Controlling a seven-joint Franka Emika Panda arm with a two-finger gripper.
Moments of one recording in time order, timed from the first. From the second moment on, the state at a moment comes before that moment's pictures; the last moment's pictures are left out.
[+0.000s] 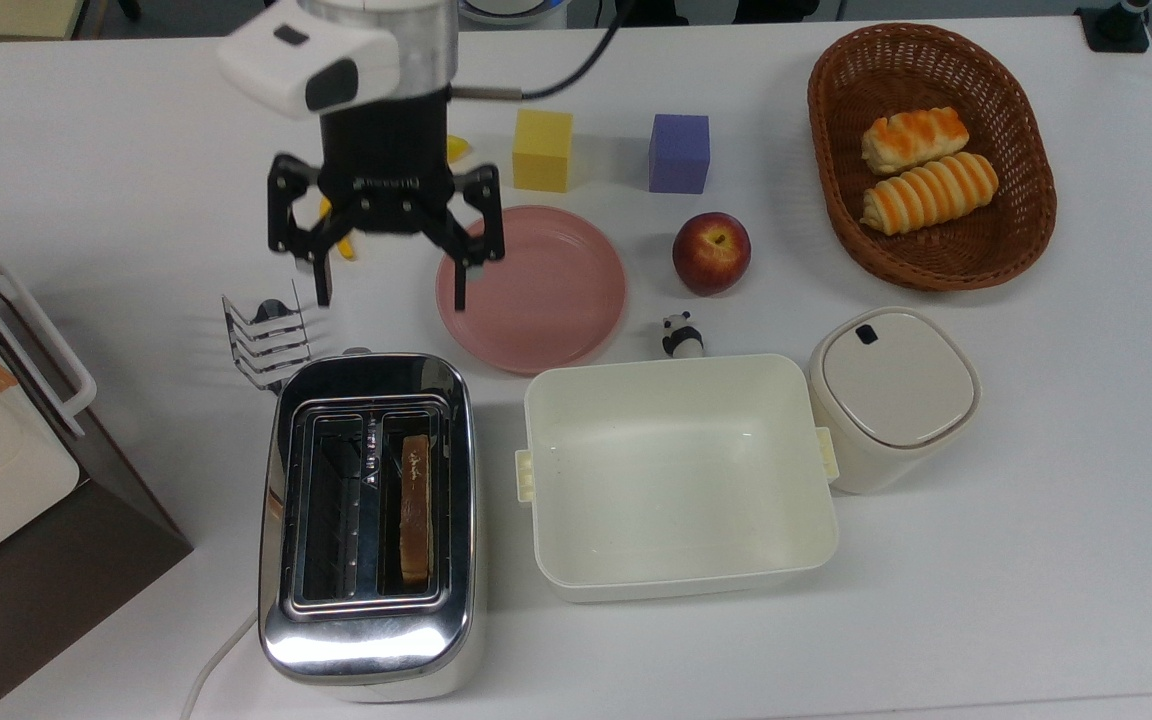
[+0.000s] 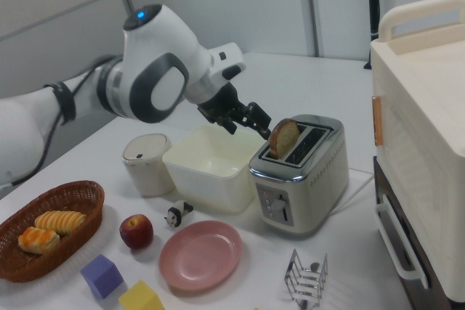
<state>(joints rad) 0.10 0.31 -0.14 -1.46 -0.04 2.22 -0.07</state>
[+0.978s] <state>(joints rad) 0.10 0.49 -0.13 -1.45 0.03 2.58 -0.04</state>
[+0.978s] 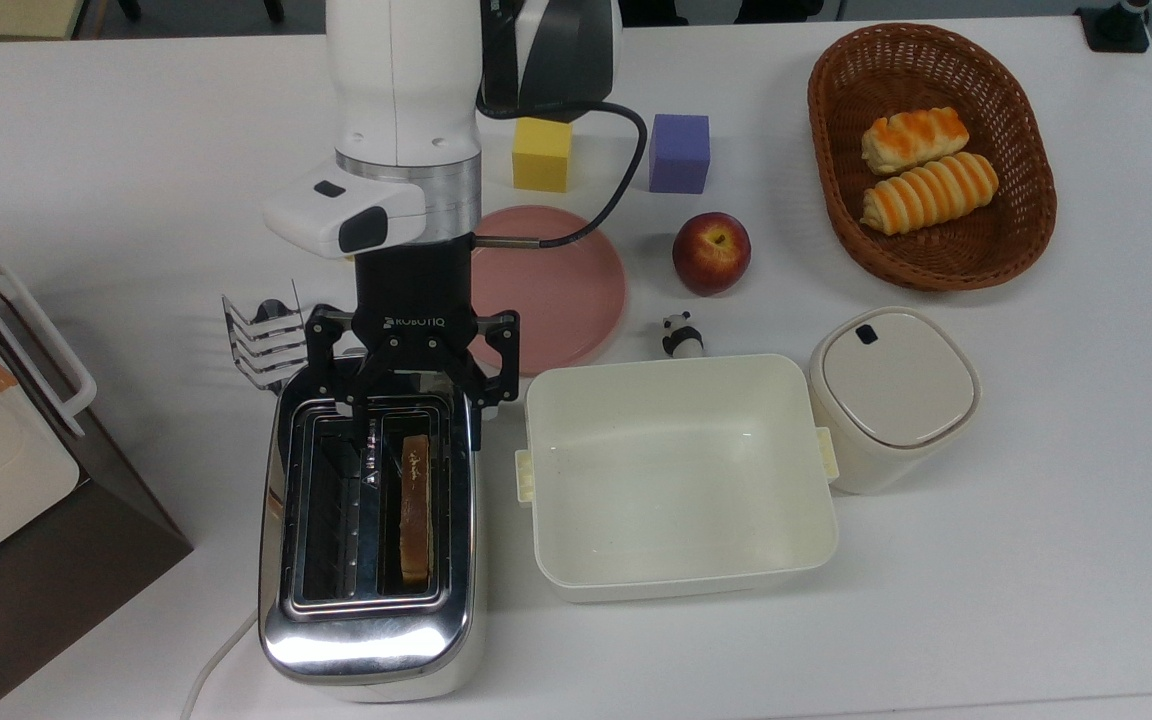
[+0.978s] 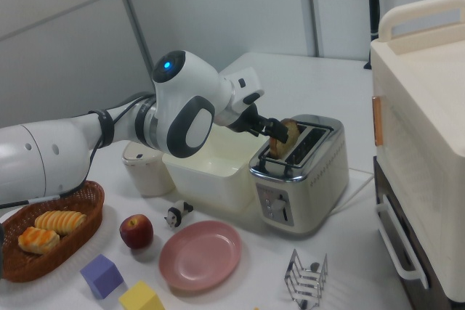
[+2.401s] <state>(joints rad) 0.10 0.50 -0.14 -1.37 -0.03 2.59 -0.06</state>
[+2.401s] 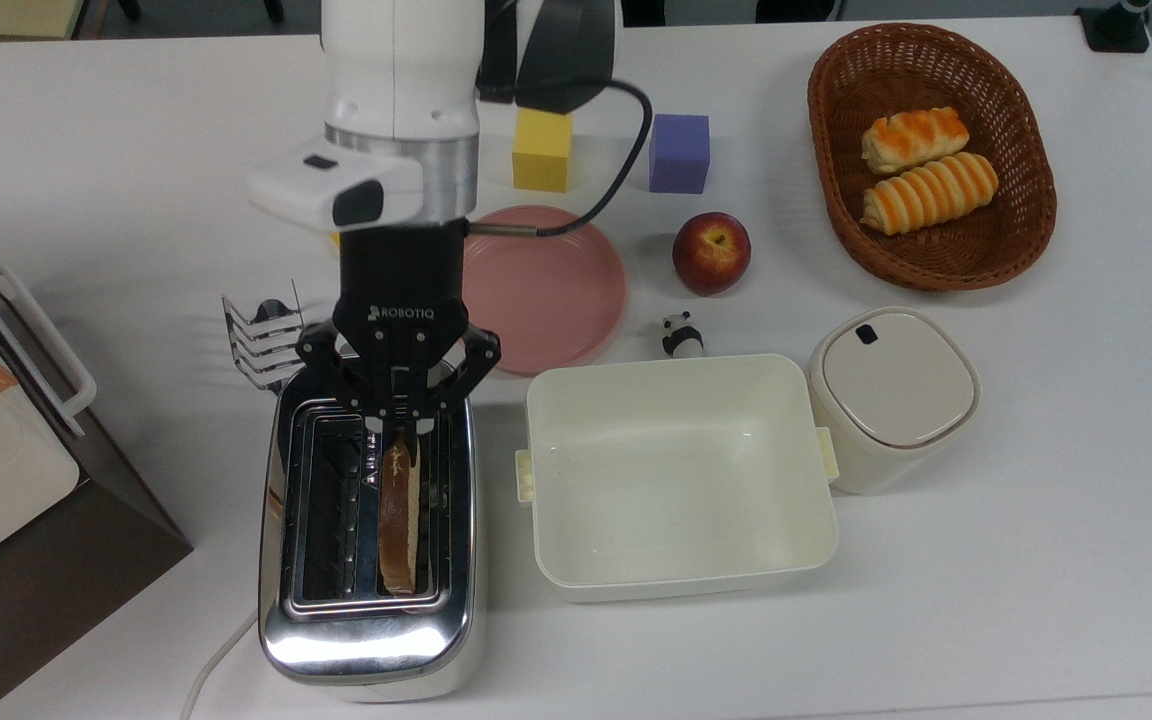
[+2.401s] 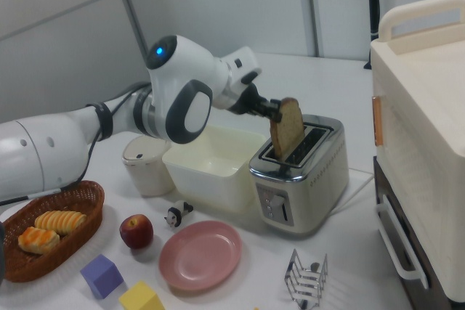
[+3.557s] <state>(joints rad) 0.10 0.21 -0.14 -1.38 -0.02 2.08 -0.20</state>
